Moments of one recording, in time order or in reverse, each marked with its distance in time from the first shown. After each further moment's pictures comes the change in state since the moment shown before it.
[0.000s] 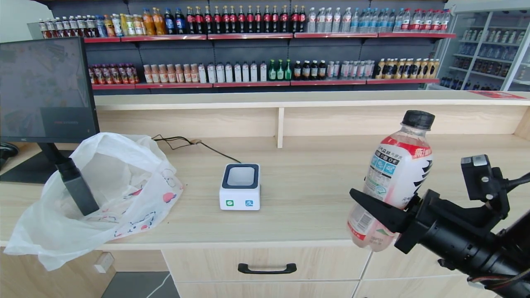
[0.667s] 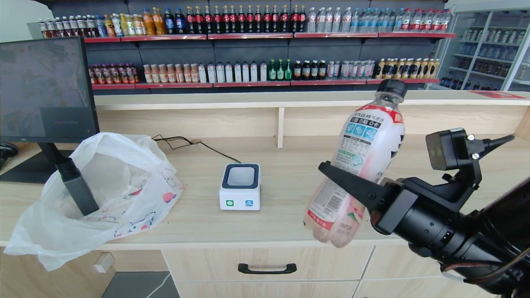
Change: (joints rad) left arm 0.000 0.000 0.000 0.000 0.000 0.000; right arm 0.179 0.040 -0.208 0.000 0.036 0.422
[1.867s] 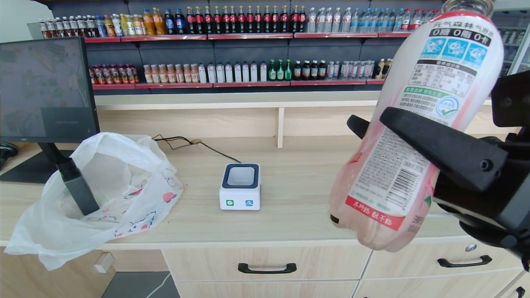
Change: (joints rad) left arm 0.000 0.000 0.000 0.000 0.000 0.000; right arm 0.027 -0.158 -0.088 0.001 0.204 0.153
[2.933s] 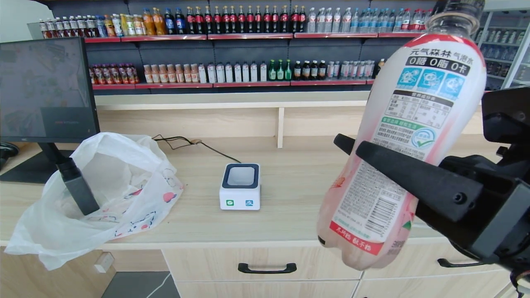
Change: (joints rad) left arm 0.000 0.000 0.000 0.000 0.000 0.000; right arm 0.032 0.022 0.032 0.000 0.000 -0.130
